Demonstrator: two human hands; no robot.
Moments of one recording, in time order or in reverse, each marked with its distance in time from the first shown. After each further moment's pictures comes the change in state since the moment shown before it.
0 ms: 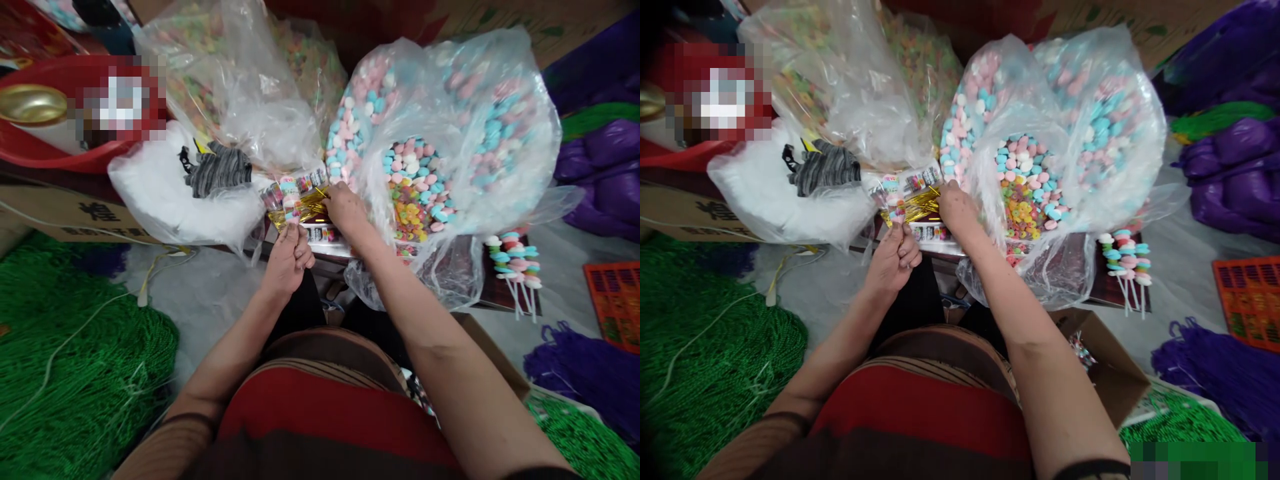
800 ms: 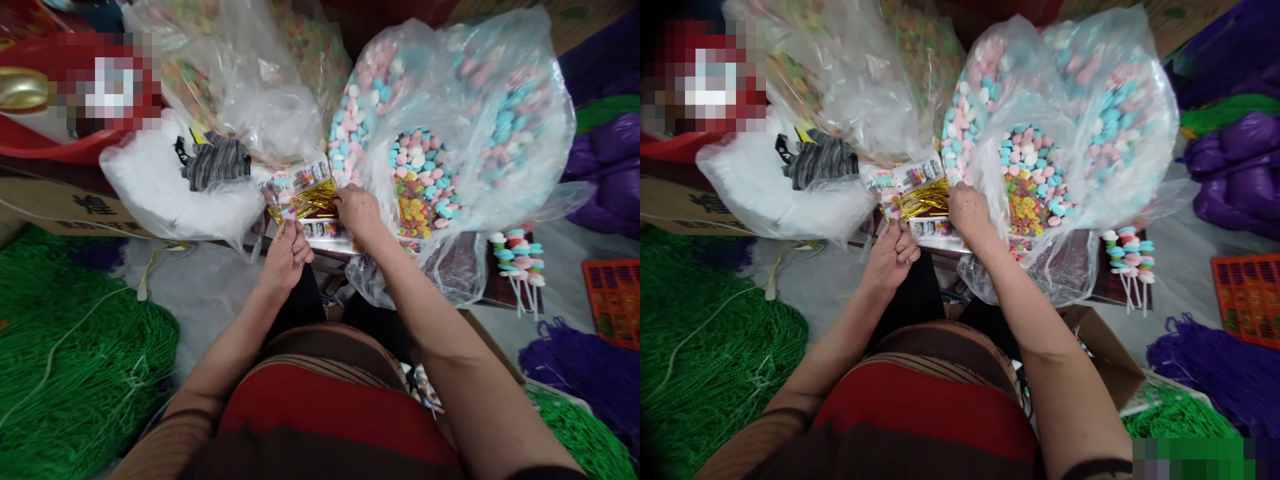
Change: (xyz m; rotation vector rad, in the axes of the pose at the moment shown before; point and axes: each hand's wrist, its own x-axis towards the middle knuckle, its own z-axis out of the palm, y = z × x) left_hand 0.002 0.001 -0.004 -0.040 0.053 -0.021; right_hand -0.021 0.004 -0.020 -0.090 -0.064 -0.039
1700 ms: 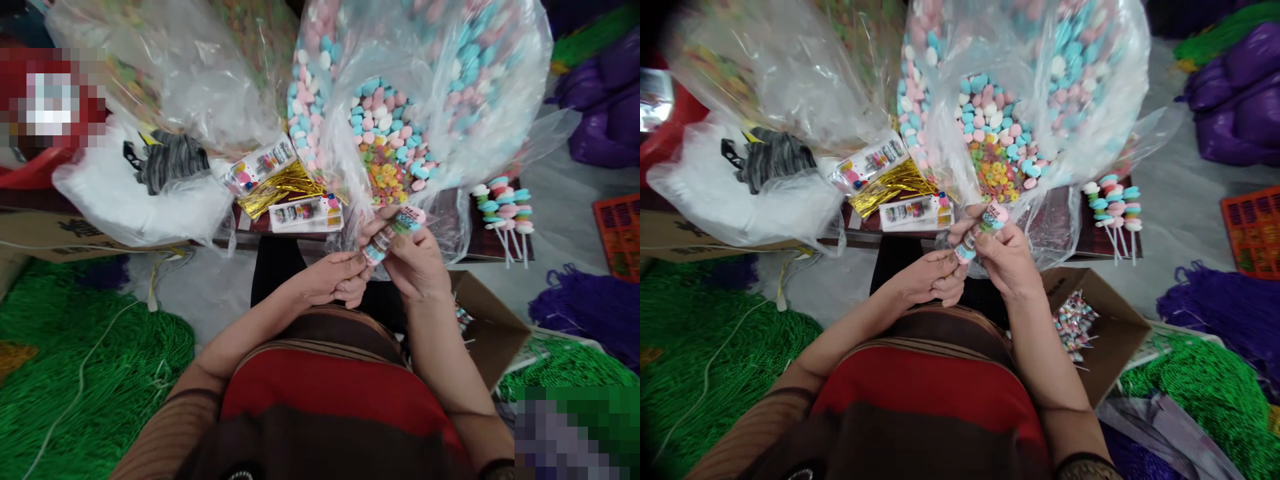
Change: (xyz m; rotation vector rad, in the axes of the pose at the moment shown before) left_hand -0.044 -0.064 0.040 0.409 -0.916 -0.543; right_hand -0.169 0.039 -0.036 1.751 0.218 0.179
